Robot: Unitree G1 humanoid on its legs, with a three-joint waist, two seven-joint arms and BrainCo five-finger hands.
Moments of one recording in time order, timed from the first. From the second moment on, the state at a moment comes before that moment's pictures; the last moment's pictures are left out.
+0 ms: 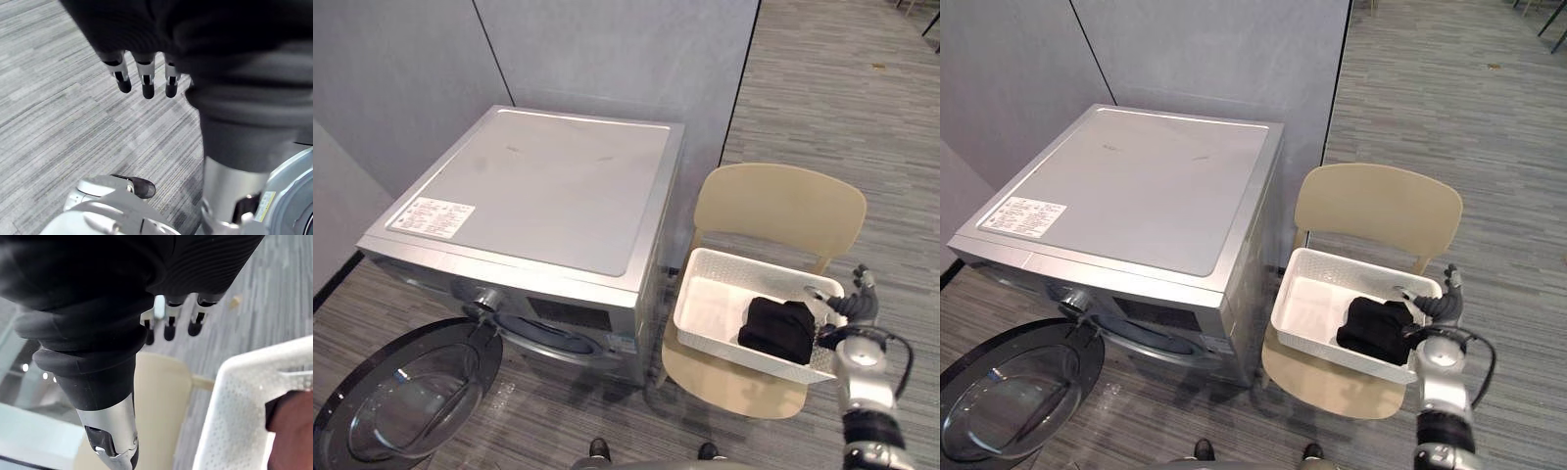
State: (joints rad) left arm 0.26 -0.02 0.37 0.94 -0.09 0.07 0.24; right arm -0.20 -0.42 -0.33 0.52 -0.09 0.00 -0.20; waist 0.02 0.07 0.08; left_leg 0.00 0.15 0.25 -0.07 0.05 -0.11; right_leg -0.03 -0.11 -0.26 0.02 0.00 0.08
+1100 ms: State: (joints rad) left arm 0.27 -0.04 0.28 0.89 -0.19 0.01 0.22; right arm -0.66 -0.79 0.01 1.03 -0.35 0.03 -0.05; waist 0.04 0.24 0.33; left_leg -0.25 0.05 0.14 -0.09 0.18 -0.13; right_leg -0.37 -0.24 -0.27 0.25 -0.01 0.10
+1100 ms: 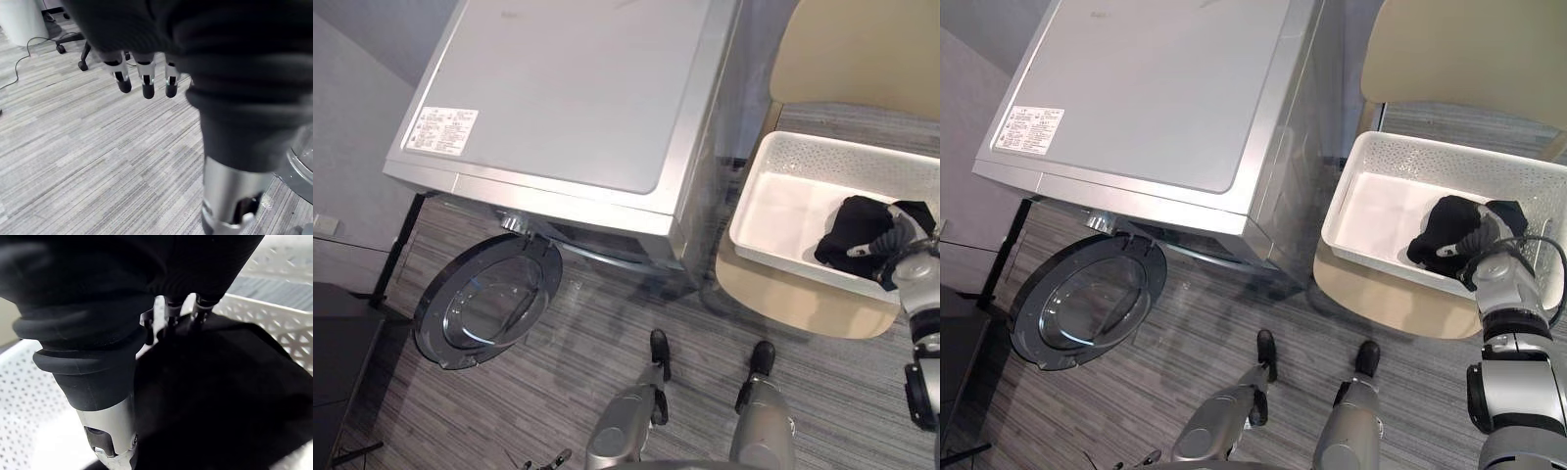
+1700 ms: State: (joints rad) left arm 0.22 -0.06 0.29 0.85 -0.21 -0.01 0.22; right arm -0.72 -0.80 -0.13 0.84 -0.34 0.05 -0.14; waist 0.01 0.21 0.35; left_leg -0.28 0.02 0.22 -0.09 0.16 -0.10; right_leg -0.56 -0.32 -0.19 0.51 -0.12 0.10
